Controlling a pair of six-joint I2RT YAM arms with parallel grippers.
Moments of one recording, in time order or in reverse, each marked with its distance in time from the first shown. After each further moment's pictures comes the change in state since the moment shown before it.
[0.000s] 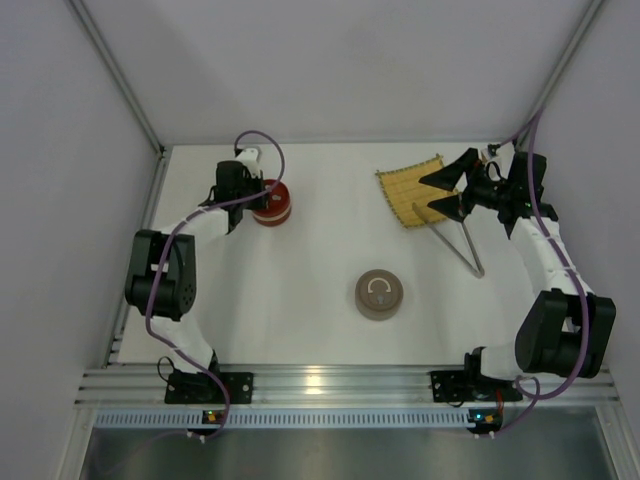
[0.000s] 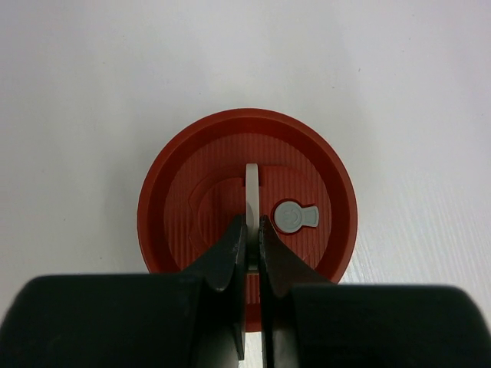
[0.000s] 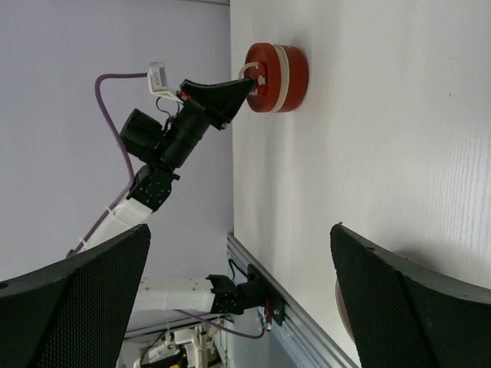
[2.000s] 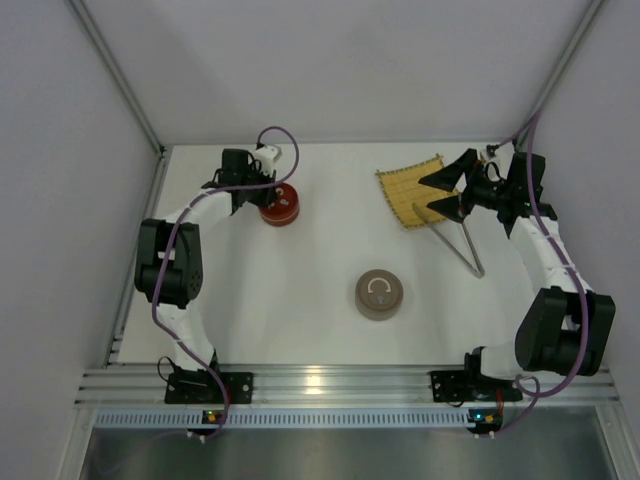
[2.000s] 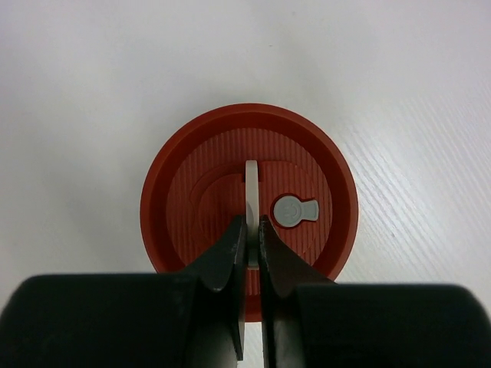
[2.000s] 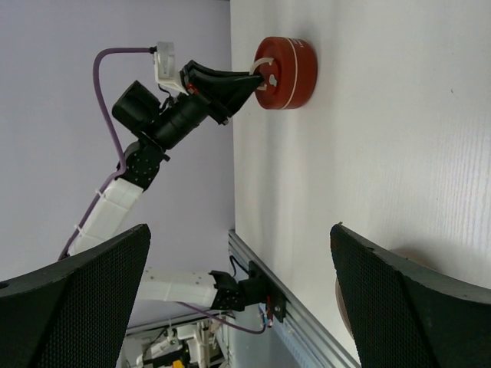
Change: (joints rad) left arm -0.003 0.113 0.219 -0.277 0.176 0.279; right arm 0.000 0.010 -0.001 0.000 -0.011 -0.002
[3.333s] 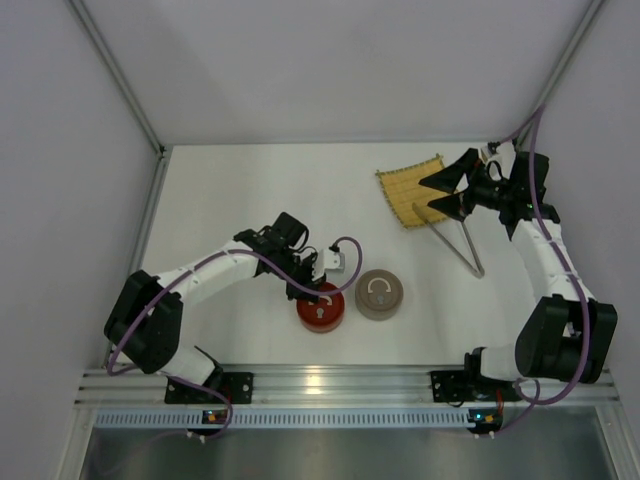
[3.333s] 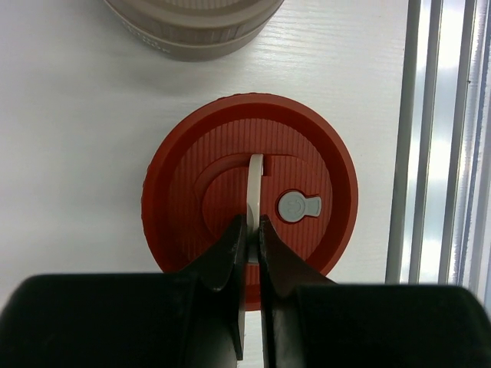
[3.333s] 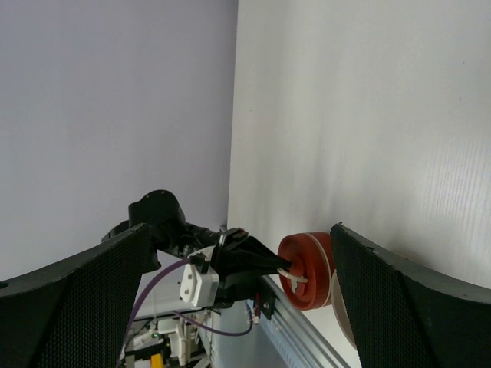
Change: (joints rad) left arm -0.485 -0.412 -0.373 -0.511 0.323 0.518; right arm 0.000 -0.036 0.000 -0.005 -0.020 -0.044
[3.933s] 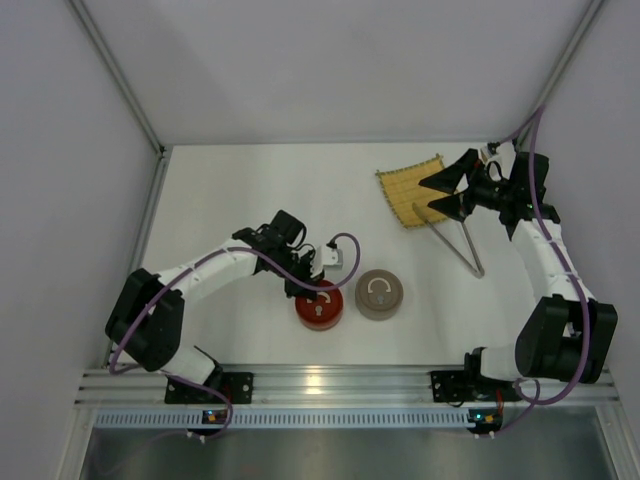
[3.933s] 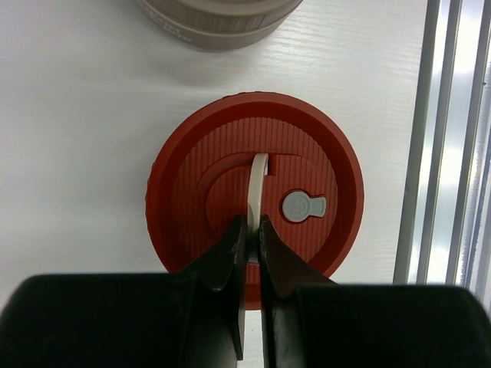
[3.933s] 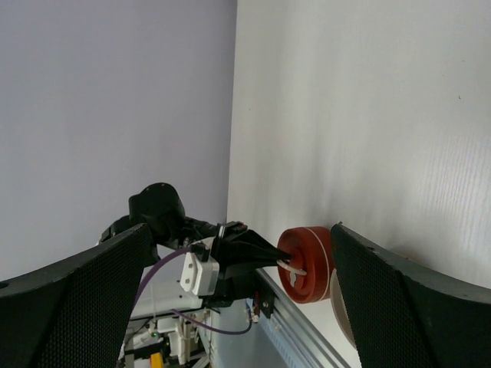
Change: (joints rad) left arm 0.029 0.012 0.002 0.007 -0.010 -0.009; right arm 0.000 -0.002 0.000 -0.006 -0.002 -0.007
